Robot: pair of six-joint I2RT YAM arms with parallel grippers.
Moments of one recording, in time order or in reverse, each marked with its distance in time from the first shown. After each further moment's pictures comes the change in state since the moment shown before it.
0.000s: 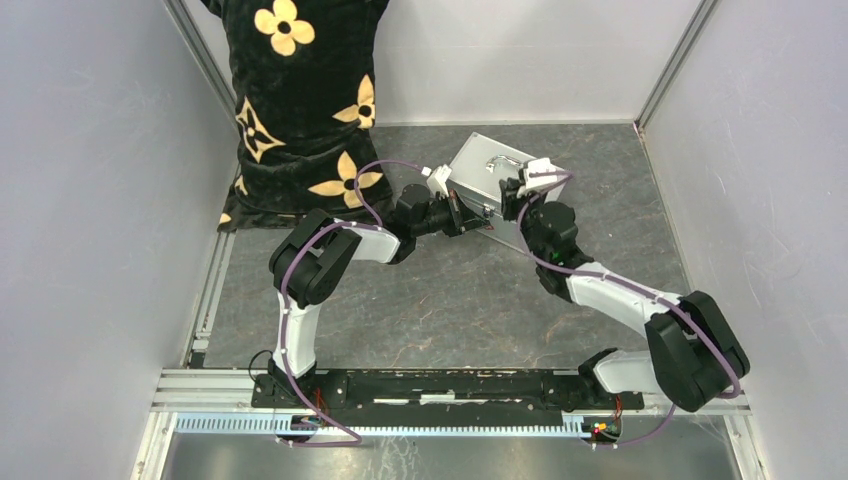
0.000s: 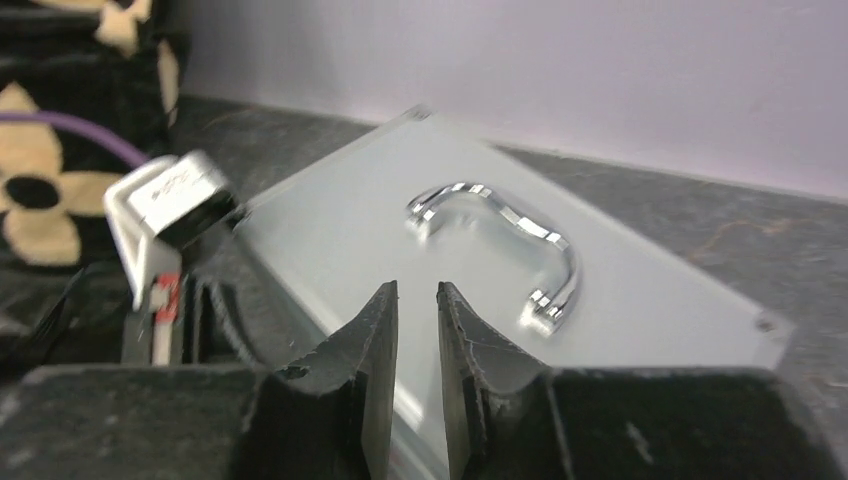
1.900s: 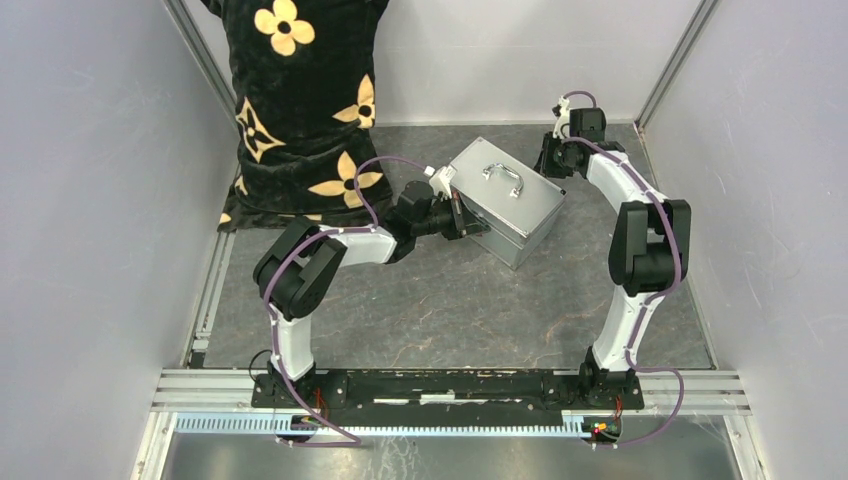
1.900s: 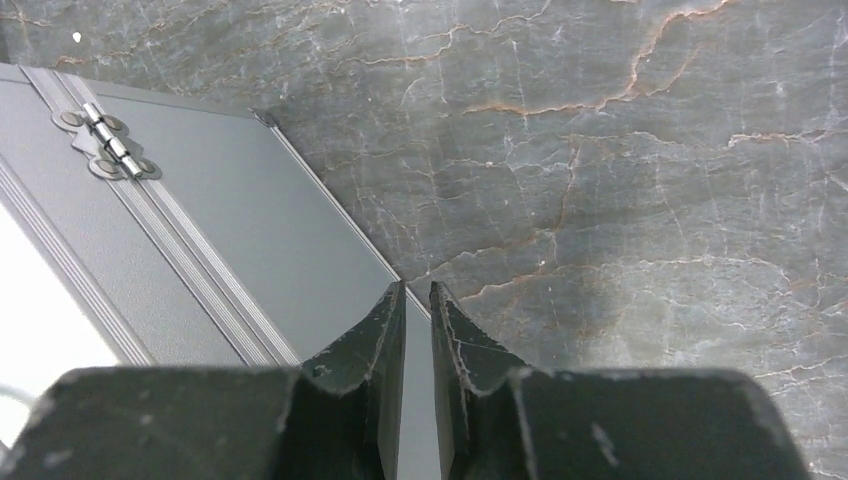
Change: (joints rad) left arm -0.023 -0.117 -0.006 -0.194 -0.023 0.054; right arm -0.477 0.658 1.004 -1.206 -0.492 0.161
